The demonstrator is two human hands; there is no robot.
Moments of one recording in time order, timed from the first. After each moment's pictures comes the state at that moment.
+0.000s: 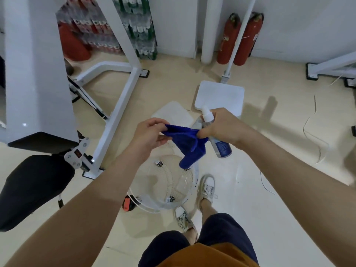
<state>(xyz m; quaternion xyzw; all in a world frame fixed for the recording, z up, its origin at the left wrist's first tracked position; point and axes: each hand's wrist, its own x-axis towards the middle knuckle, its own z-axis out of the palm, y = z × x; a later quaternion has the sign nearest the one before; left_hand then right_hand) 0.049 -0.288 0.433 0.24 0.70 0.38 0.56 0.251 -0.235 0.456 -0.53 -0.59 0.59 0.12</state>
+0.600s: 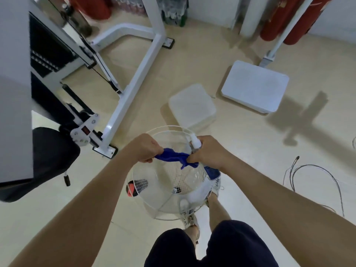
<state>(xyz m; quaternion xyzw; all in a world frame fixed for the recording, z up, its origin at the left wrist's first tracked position) -0.025 -0.252 0.325 0.33 0.80 -0.04 0.50 0.176 -0.203 0.305 -0.49 -0.58 0.65 -0.03</state>
